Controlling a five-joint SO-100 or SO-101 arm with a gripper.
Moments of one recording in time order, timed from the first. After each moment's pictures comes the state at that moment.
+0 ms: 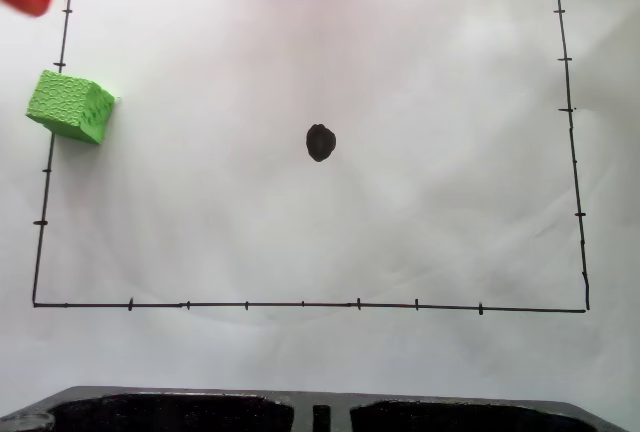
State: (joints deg) arm 40.4 120.8 123.7 52.5 -21.4
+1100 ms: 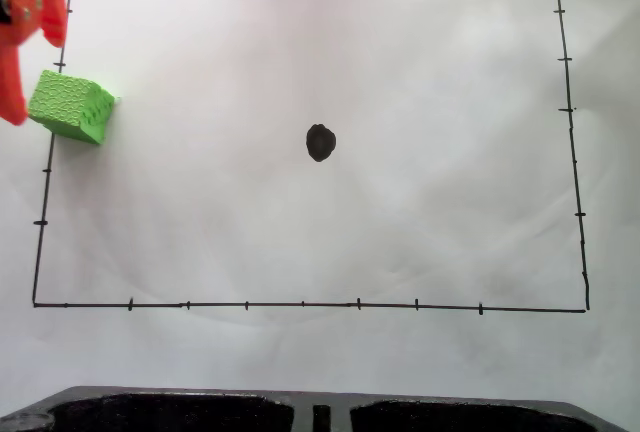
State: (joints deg) arm 40.9 103.7 117.5 54.0 -19.5
